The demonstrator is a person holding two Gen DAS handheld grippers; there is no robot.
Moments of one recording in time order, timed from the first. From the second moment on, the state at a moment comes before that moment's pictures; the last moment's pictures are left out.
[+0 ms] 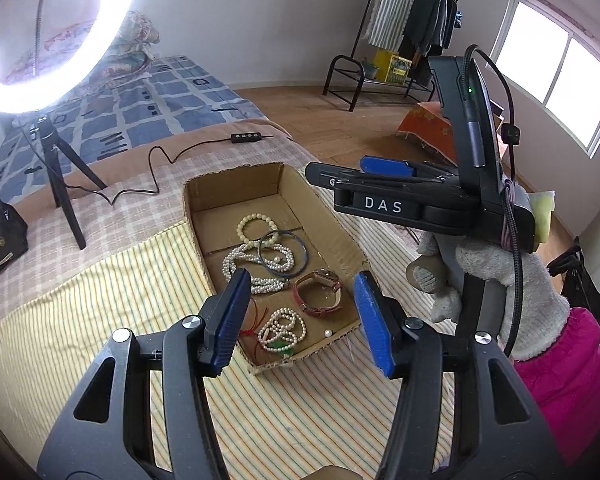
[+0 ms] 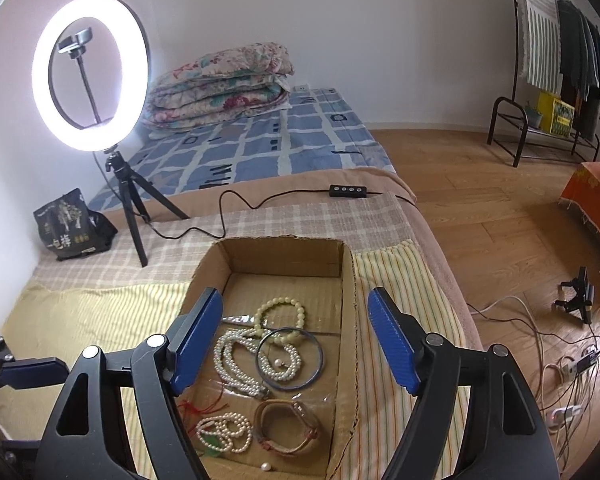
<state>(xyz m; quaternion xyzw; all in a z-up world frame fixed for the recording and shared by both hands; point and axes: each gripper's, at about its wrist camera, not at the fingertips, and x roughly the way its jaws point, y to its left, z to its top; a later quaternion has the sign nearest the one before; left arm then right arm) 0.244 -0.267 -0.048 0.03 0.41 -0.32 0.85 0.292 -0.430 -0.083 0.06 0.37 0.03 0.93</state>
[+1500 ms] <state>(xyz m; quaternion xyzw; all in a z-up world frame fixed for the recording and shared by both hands) 0.103 -0.139 0.023 0.06 0.32 -0.23 0.92 0.106 -0.334 0.004 -0.01 0.28 0.00 0.96</state>
